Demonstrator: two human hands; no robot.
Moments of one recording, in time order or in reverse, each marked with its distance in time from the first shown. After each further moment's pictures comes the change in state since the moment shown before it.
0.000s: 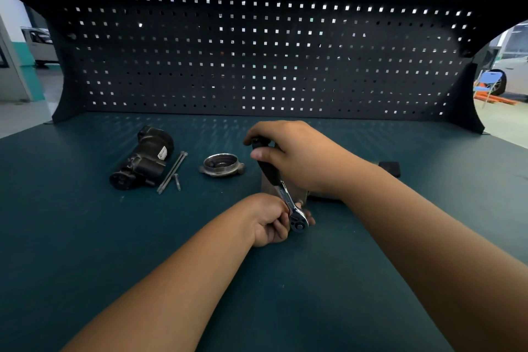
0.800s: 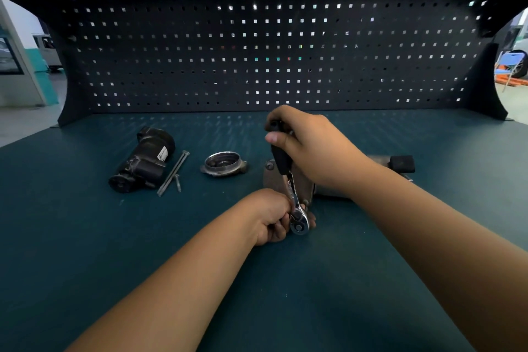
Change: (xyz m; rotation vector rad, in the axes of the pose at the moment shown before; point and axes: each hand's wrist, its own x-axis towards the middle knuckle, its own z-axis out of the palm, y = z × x) left_hand 0.001 0.006 0.003 0.170 0.127 -0.012; right_hand 0.001 0.029 0.008 0.117 0.186 0.065
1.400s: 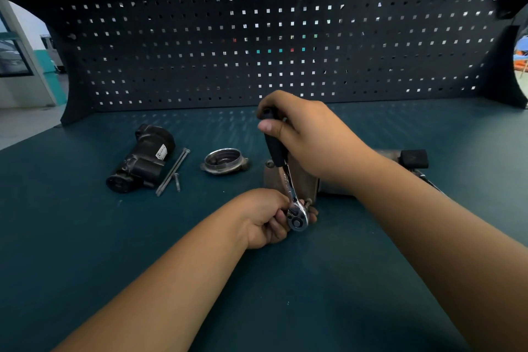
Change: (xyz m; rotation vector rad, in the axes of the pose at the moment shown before) left_hand -0.004 -0.001 -0.008 -0.107 -0.090 0.006; right_hand 0.006 -0.001 -0.001 0.050 0.020 -0.070
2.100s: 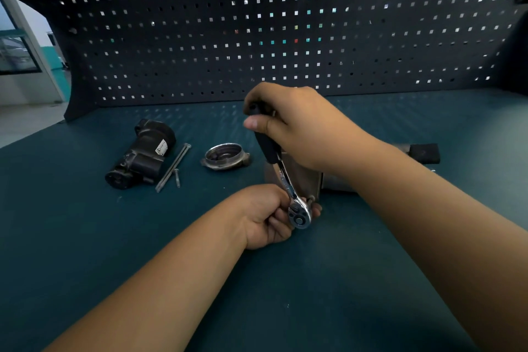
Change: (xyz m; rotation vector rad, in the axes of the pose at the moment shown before) left_hand 0.000 0.000 0.000 -0.112 -0.053 0.002; right_hand 0.008 -0.004 0.001 -0.033 -0.083 -0.045
